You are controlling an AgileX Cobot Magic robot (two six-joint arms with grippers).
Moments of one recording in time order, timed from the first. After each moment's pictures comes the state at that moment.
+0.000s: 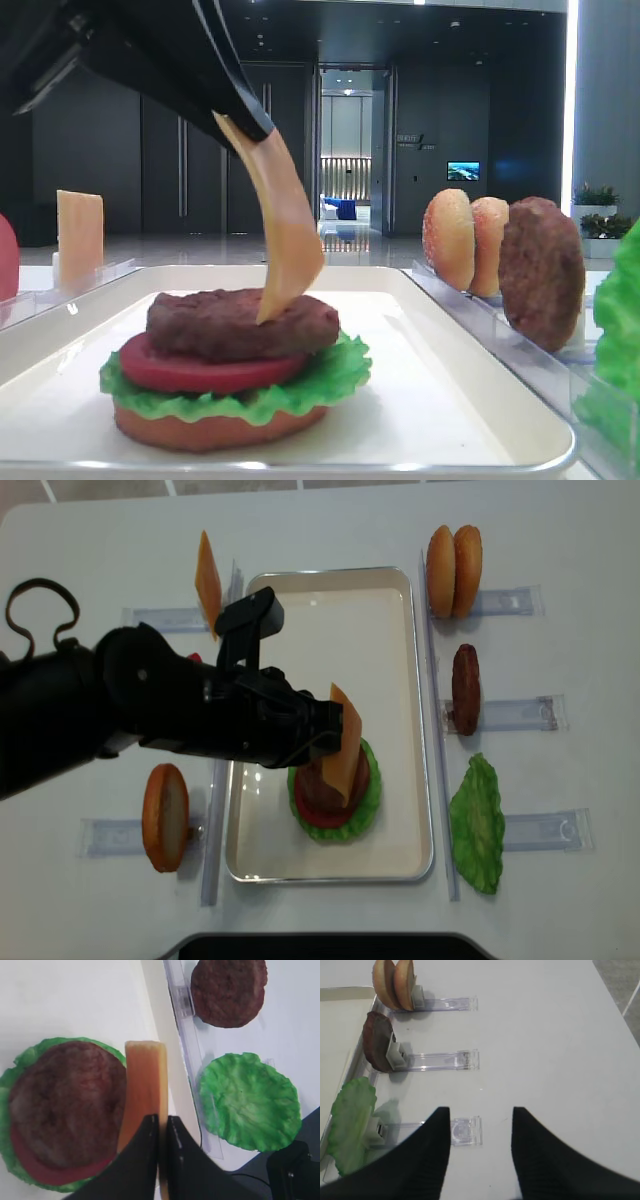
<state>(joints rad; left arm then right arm) -0.70 1.45 -0.77 -0.83 0.37 0.14 -0.06 -0.01 -0.51 0.13 1.14 -0.09</state>
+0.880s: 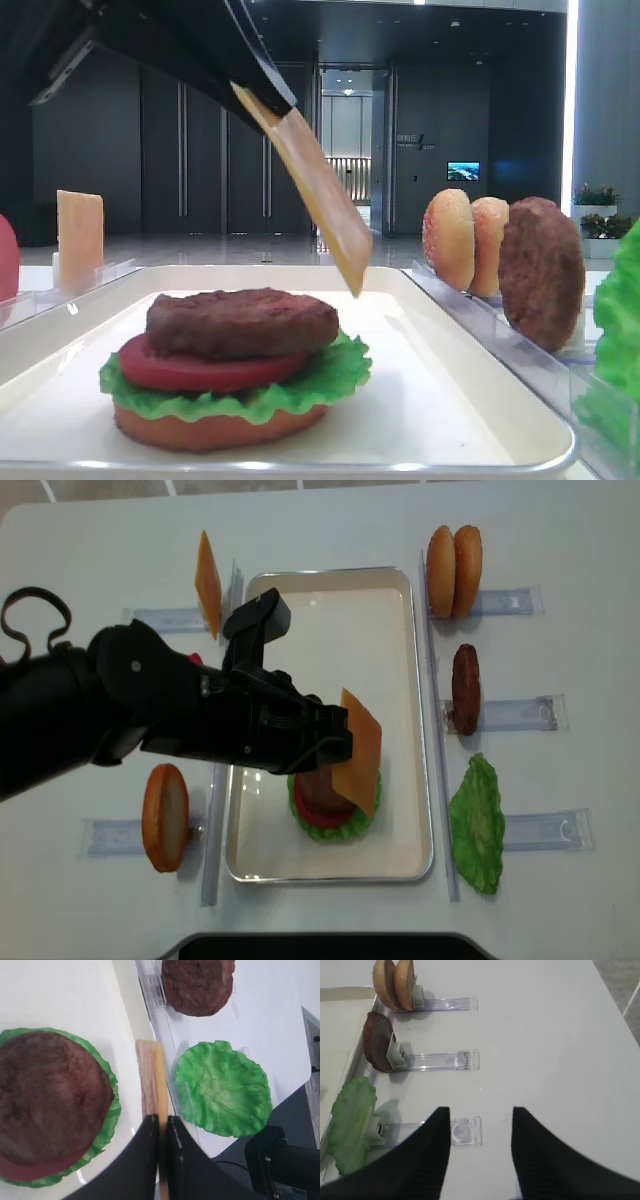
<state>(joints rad) -0.70 1.44 -0.76 -0.97 0.41 0.28 -0.06 -0.01 -0.51 0.13 1.14 -0.09</state>
